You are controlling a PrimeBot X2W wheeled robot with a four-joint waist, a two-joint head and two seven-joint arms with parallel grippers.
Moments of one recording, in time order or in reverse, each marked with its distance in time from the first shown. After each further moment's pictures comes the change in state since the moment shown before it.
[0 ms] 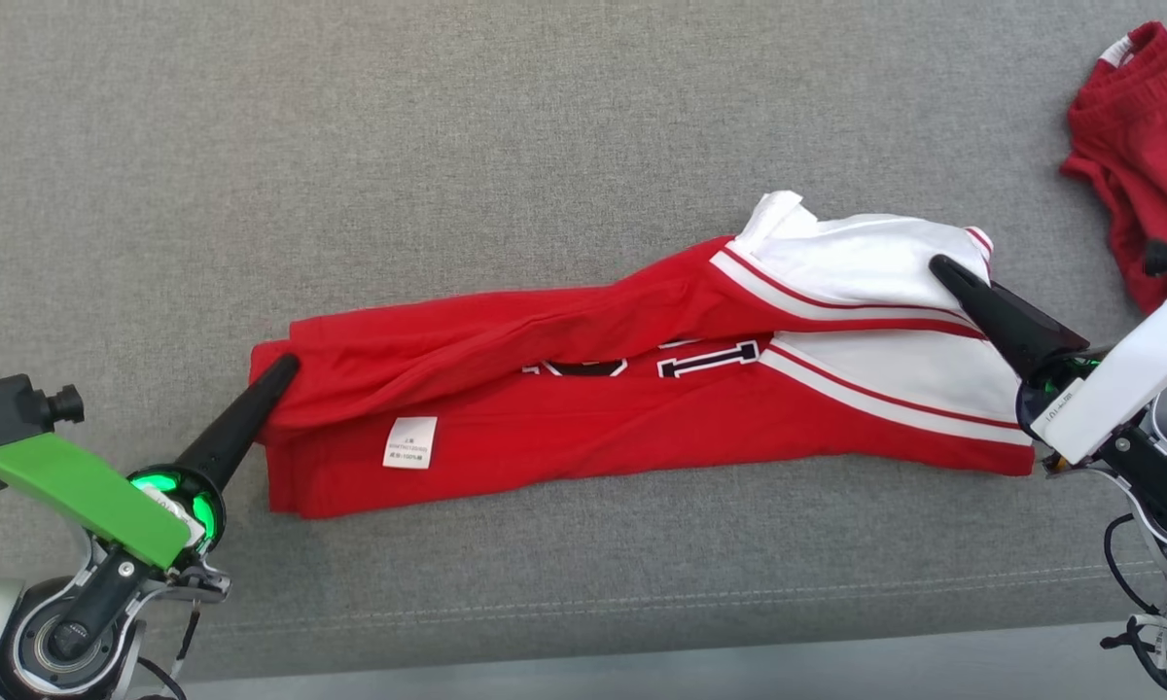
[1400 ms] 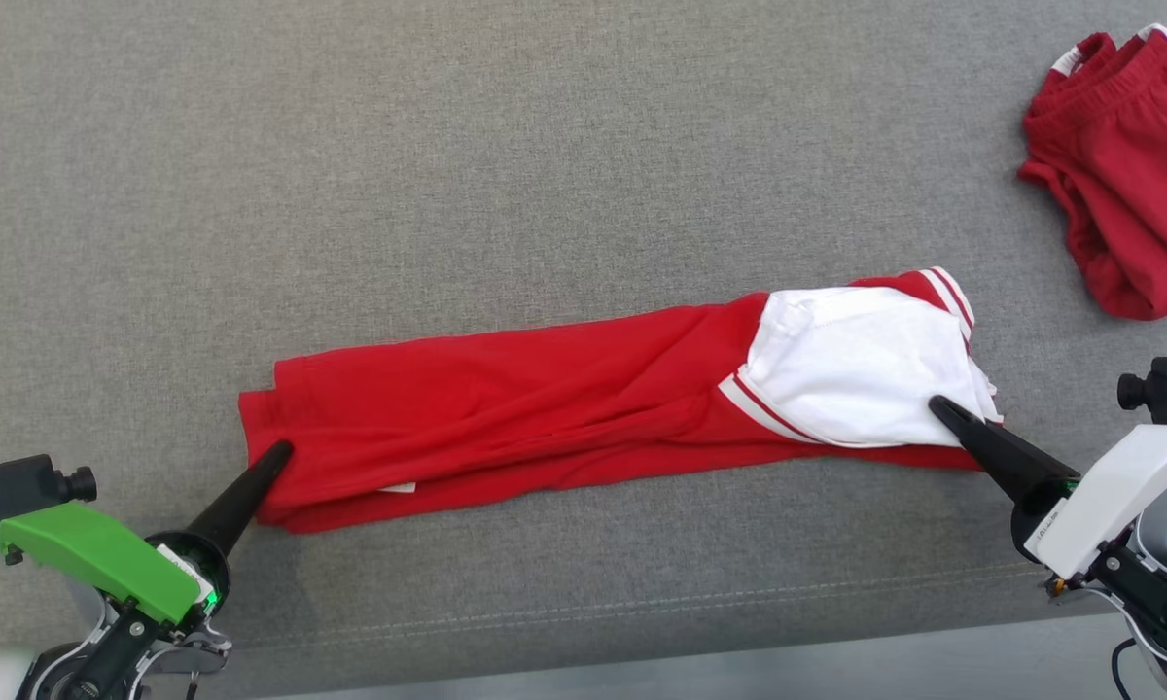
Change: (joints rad) left arm 0.096 0.009 -0.014 0.075 0.010 0.026 -0.016; right arm 0.210 -0.019 0.016 -0.018 0.005 -0.038 -0.019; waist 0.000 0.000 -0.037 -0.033
